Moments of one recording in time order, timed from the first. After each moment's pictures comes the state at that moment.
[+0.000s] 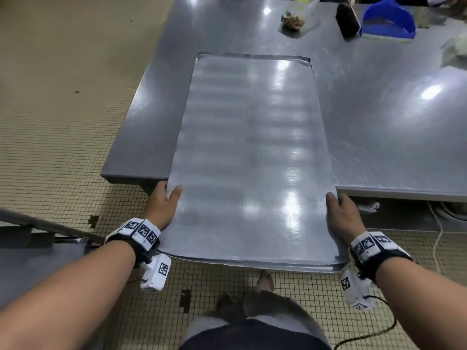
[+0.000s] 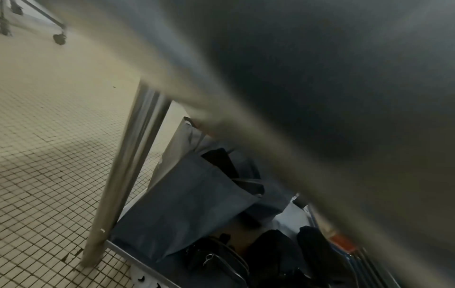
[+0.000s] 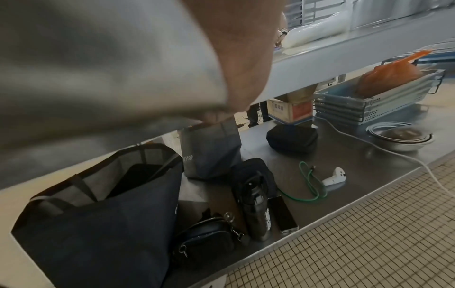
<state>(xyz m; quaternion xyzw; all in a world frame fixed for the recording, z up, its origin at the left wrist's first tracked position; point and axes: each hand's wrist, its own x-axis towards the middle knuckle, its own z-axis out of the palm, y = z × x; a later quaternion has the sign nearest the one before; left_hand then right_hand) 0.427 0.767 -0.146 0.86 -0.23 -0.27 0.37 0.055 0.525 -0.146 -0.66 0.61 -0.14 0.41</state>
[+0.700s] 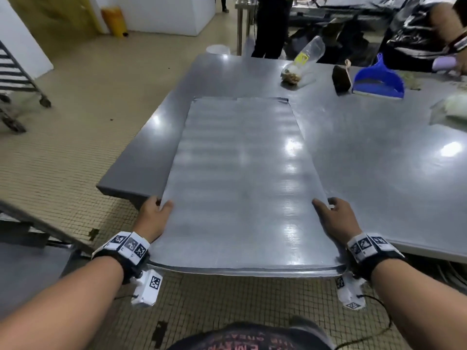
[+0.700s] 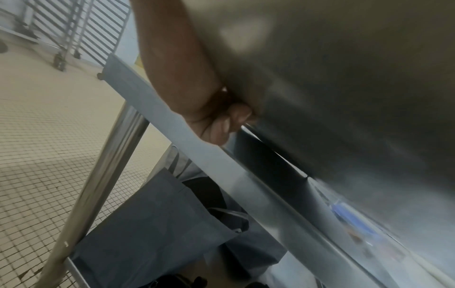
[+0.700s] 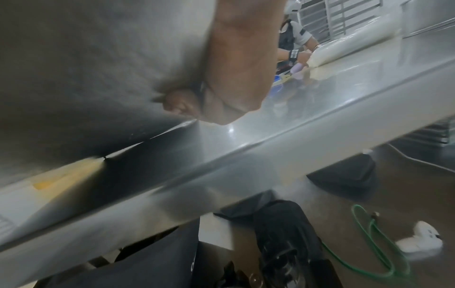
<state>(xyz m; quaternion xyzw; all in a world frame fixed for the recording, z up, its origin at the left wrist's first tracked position) 0.360 0.729 -0.104 0.84 -0.16 -0.20 0.48 0.029 0.407 -0.112 -0.74 0.51 -0.17 0.39</state>
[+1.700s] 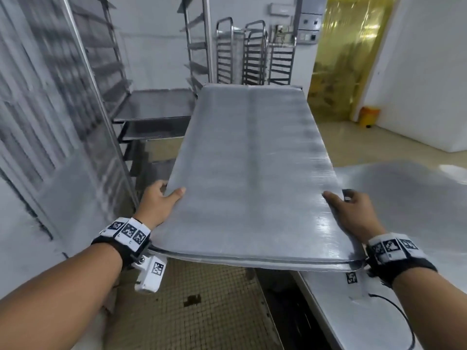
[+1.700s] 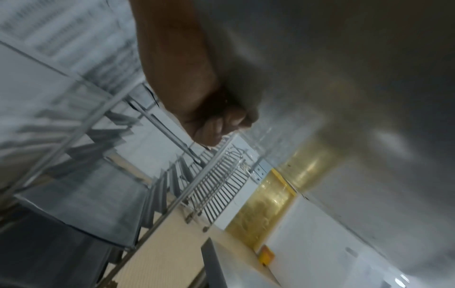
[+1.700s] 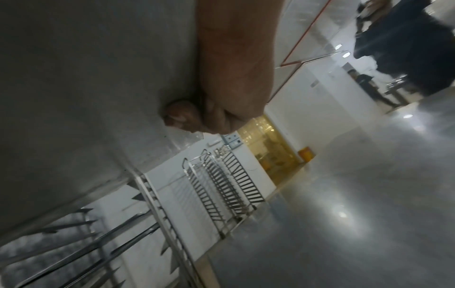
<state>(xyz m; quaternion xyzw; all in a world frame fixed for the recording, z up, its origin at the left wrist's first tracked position) 0.069 0.838 0.055 0.81 0.16 0.24 0.52 0.199 0.376 0.051 -0.86 -0.01 -0.10 0.50</state>
